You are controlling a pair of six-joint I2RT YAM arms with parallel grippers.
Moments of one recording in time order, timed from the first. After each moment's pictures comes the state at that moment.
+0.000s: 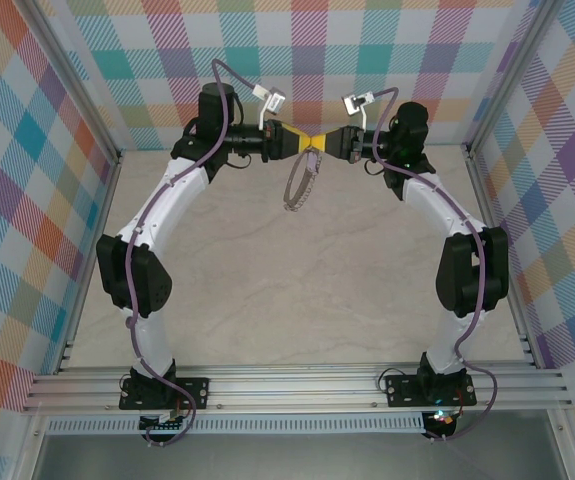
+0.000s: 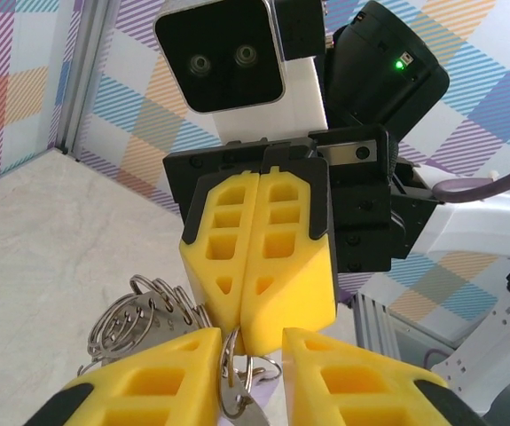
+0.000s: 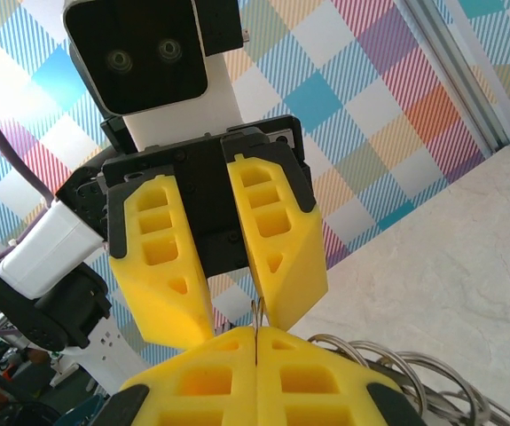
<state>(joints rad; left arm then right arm) -0.37 1.93 1.98 -0.32 1.05 -0.21 0.24 1.85 1.57 0.48 -1.28 0.84</state>
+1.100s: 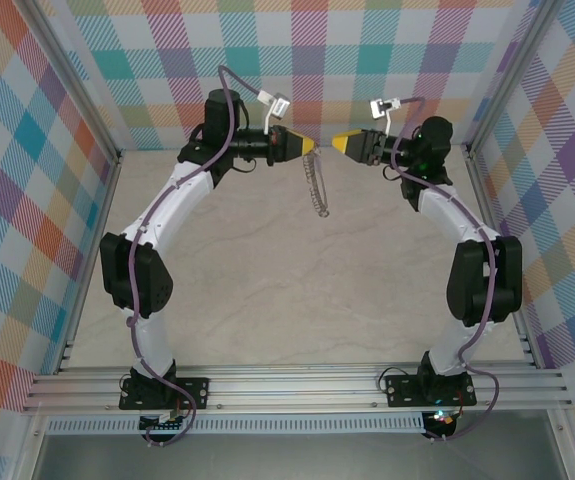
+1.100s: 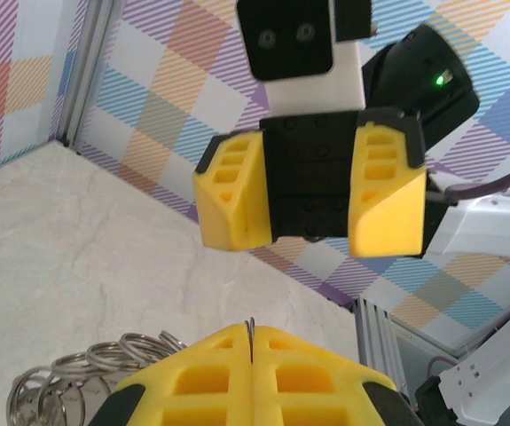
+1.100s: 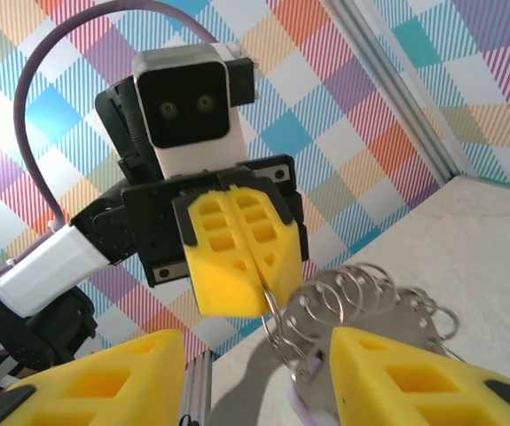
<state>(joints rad) -0.39 1.93 1.91 -0.22 1.02 -0.27 0.15 1.76 1.38 0.70 -1.24 0.95</state>
